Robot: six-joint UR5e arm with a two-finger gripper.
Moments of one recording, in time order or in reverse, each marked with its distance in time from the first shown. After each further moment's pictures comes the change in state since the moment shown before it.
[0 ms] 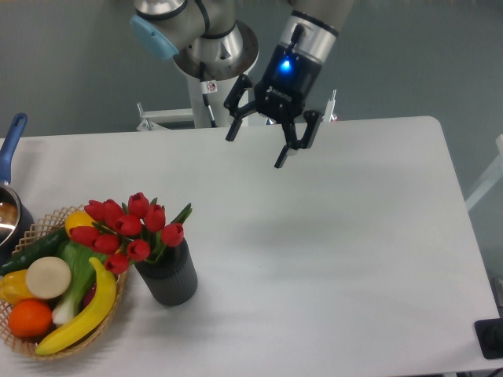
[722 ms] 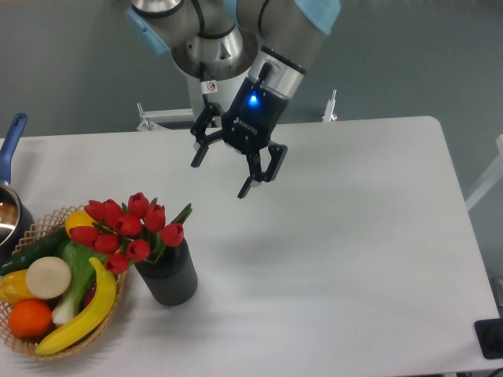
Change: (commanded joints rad) arm -0.127 -0.130 0.020 0.301 0.027 -0.275
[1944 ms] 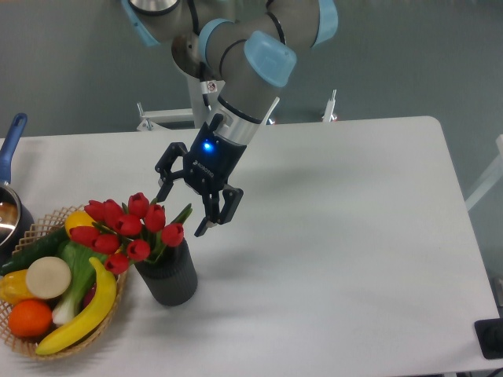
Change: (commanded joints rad) arm -0.161 -0.109 0.028 0.032 0.078 0.054
